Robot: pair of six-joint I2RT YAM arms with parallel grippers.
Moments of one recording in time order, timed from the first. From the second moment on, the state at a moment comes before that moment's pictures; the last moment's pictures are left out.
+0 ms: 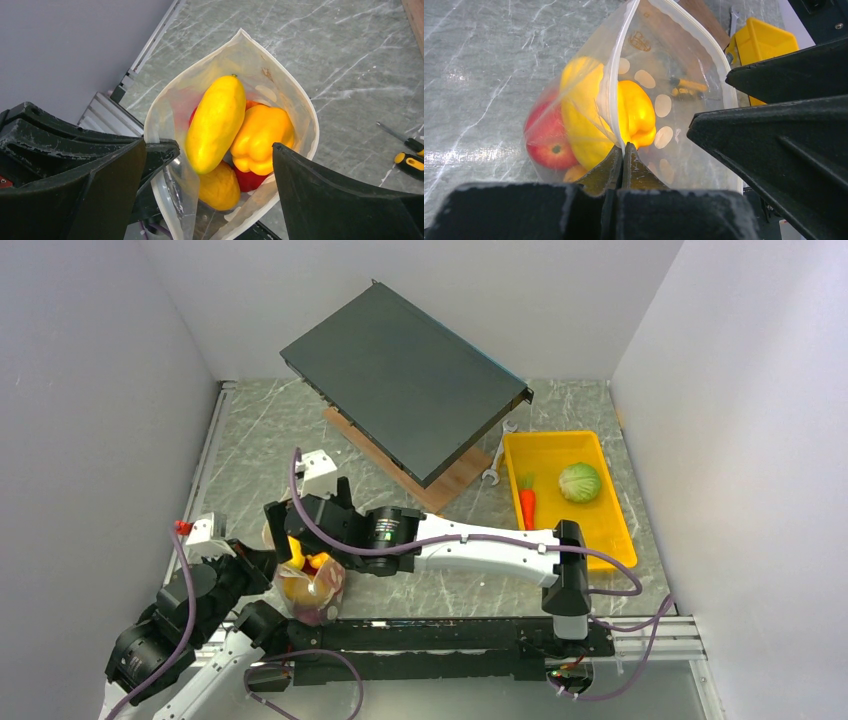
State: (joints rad) left arm -0.61 0.09 0.80 -1.08 -0.30 -0.68; right arm 1.42 1.89 1.91 -0.59 0.54 0.71
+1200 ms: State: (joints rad) left arm -0.61 0.10 0.80 -1.08 -0.30 -0.67; right arm 1.40 0.58 0.99 -0.83 1.32 0.78
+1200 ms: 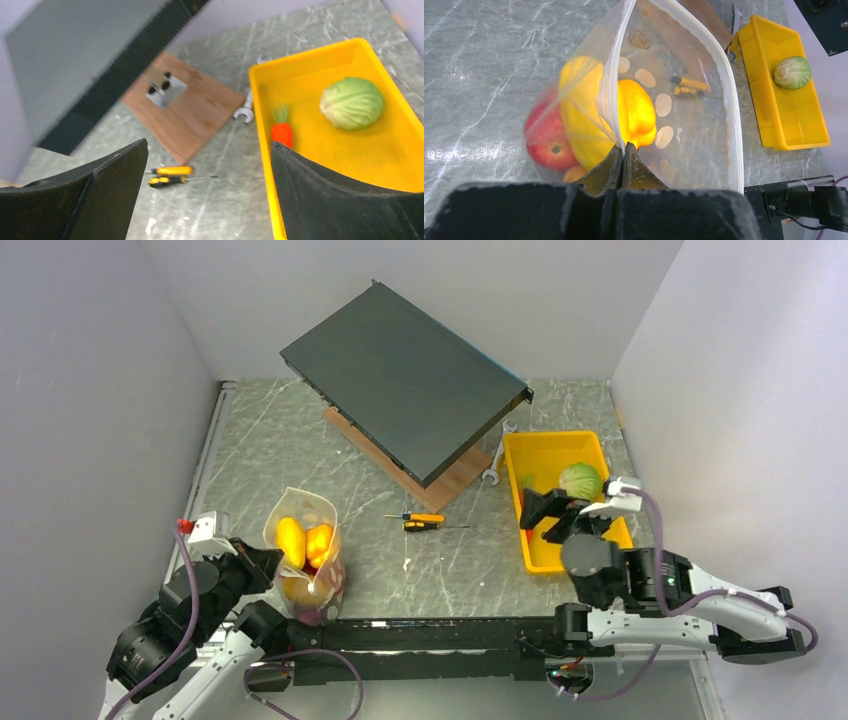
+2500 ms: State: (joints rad) left arm -0.60 0.15 0.80 -1.06 -0.29 -0.67; right arm 0.06 1.28 0.64 -0.28 0.04 0.53
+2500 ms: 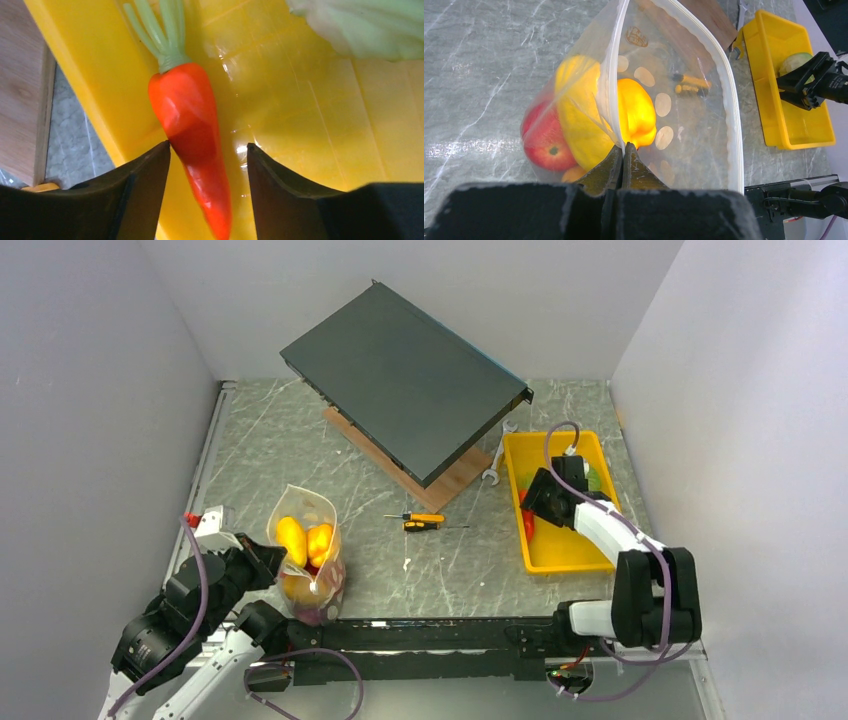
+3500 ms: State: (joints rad) left arm -0.59 0.16 0.80 -1.06 -0.28 -0.67; right arm 0.05 0.46 0.81 -0.35 0.03 0.66
